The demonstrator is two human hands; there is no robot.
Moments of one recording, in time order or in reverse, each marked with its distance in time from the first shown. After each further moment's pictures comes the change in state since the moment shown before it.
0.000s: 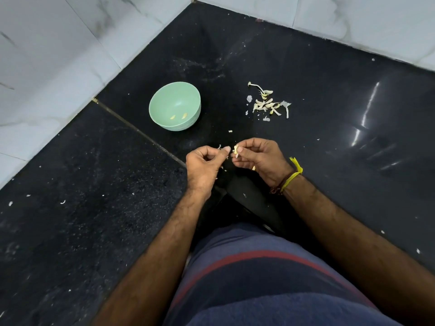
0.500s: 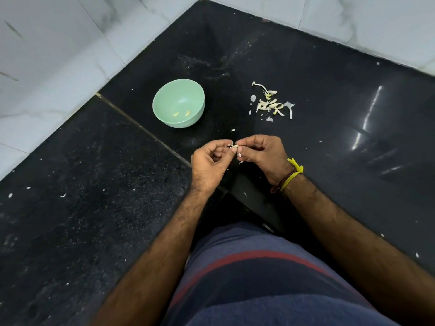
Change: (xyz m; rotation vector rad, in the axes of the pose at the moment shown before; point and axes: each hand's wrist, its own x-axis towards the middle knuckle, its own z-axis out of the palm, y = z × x) left_hand 0.001 -0.004 -0.001 0.127 -0.102 0.208; right_hand 0.002 -0.003 0.002 -0.208 0.051 -0.154
